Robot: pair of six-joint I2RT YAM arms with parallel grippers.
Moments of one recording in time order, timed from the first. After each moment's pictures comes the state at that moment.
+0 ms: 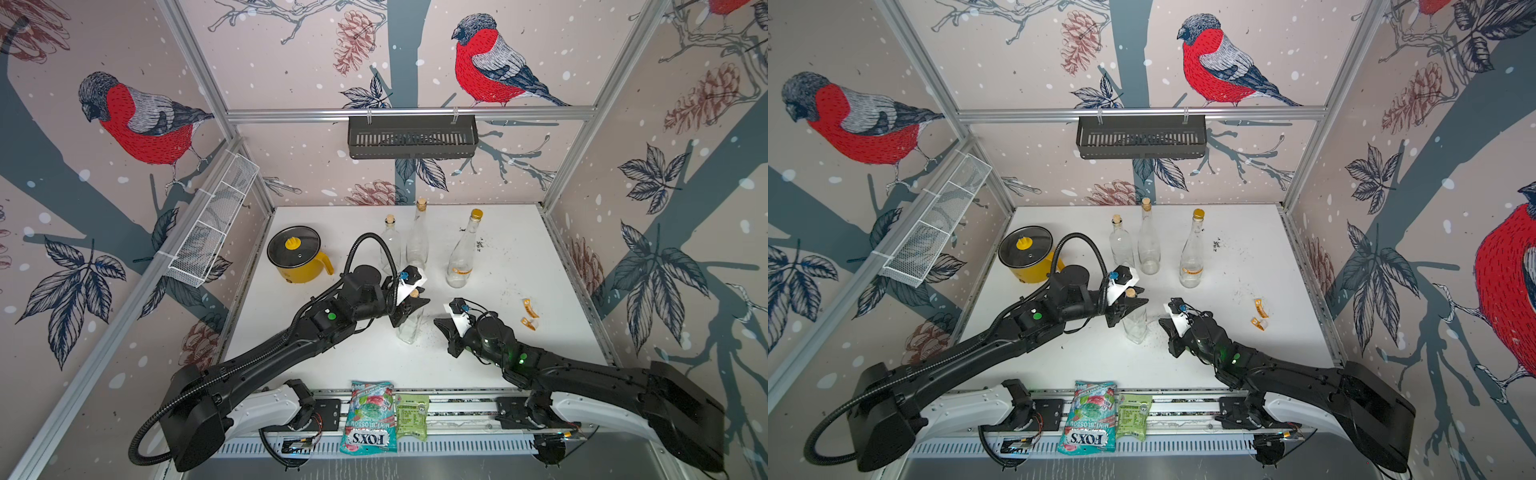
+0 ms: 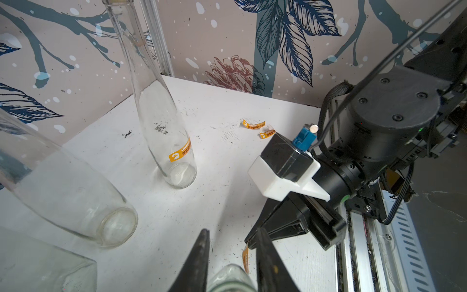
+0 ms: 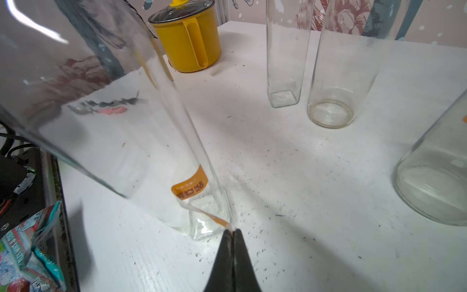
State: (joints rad) left arm -0.82 1.12 0.79 -0.04 0.39 0.16; right arm 0.94 1.01 0.21 0.44 0.02 0.18
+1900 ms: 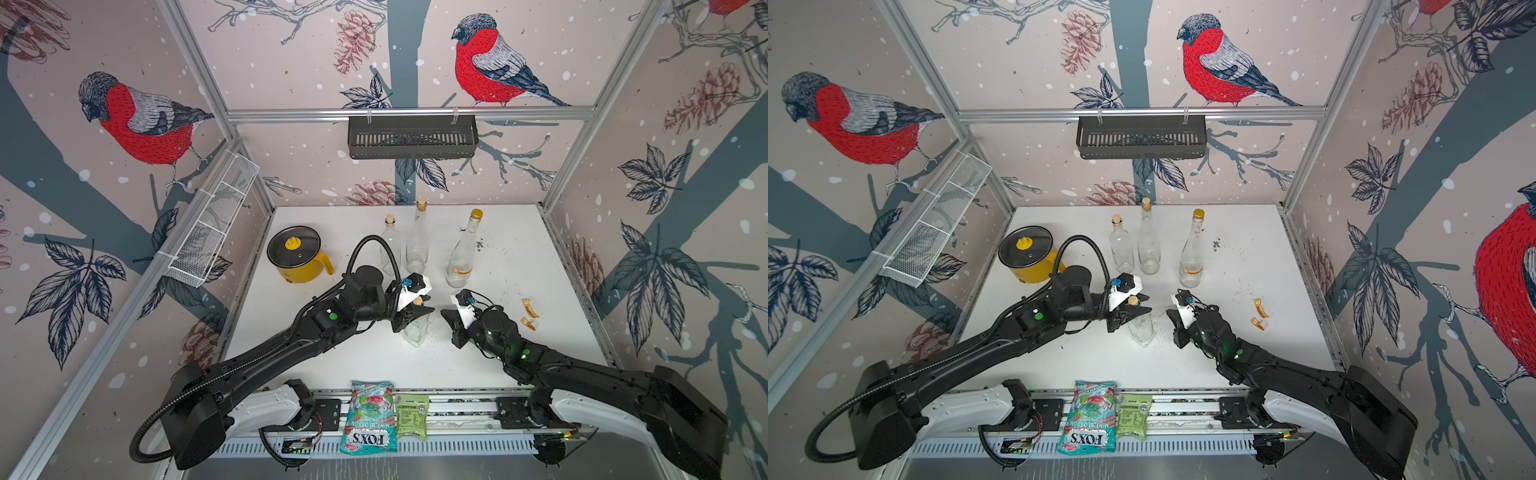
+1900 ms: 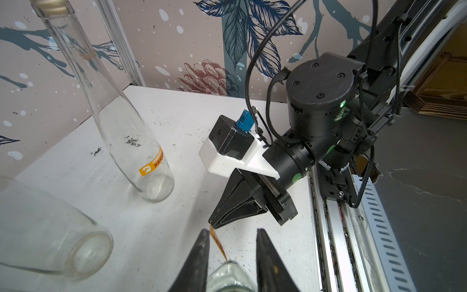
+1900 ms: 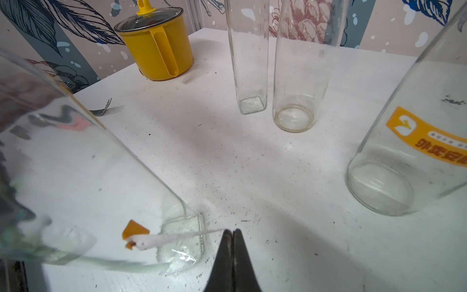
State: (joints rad) left arm -0.84 1.13 0.80 -0.05 0.51 0.22; right arm 0.85 1.01 0.22 0.42 0.03 0.15
